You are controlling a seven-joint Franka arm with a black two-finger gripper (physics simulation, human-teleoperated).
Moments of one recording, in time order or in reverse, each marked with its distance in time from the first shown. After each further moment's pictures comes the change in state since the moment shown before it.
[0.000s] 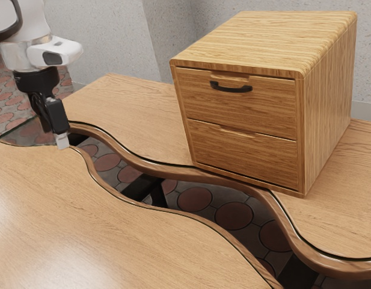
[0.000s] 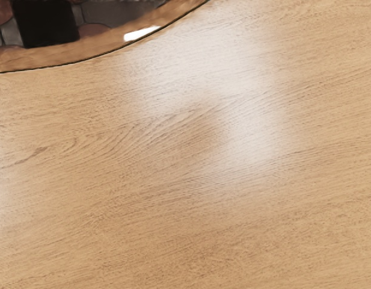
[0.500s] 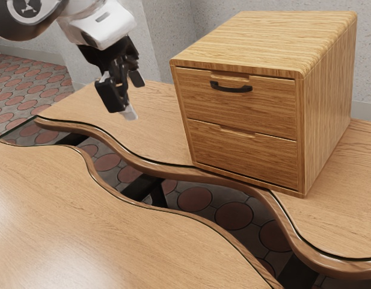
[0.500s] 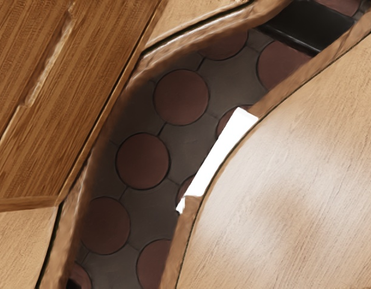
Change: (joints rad) arm -0.182 0.075 -0.043 0.093 -0.075 0.339 0.548
